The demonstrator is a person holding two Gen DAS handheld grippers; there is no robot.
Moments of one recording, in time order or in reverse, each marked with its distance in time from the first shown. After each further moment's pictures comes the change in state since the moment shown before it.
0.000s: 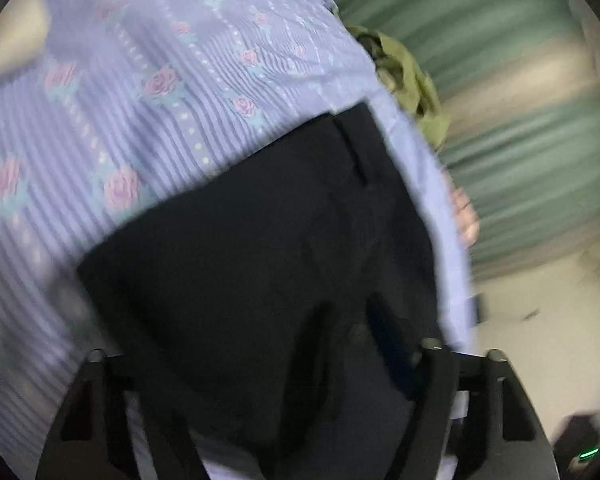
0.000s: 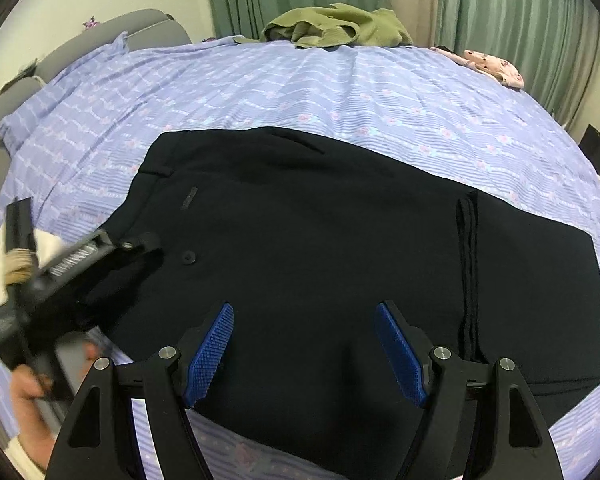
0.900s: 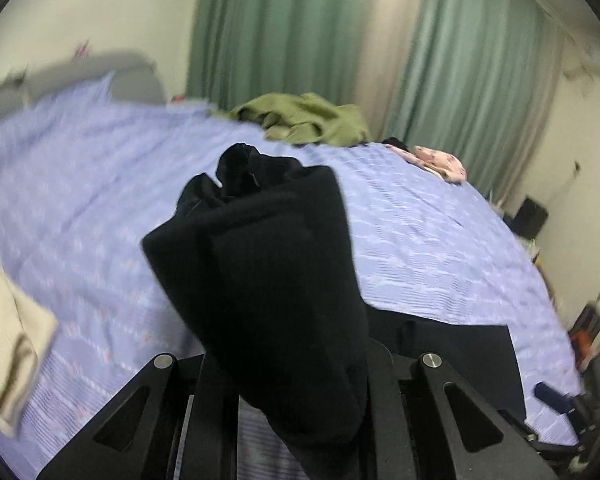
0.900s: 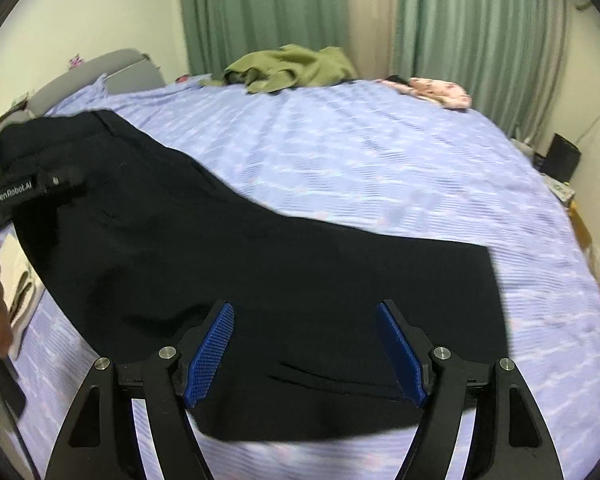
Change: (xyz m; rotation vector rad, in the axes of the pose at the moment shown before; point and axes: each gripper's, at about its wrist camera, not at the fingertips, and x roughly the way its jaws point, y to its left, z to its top) left arm -0.041 -0.269 -0.093 0.817 -0.228 0.308; right arm -0.108 -0.137 -0.008 0.037 -0.120 -0.081
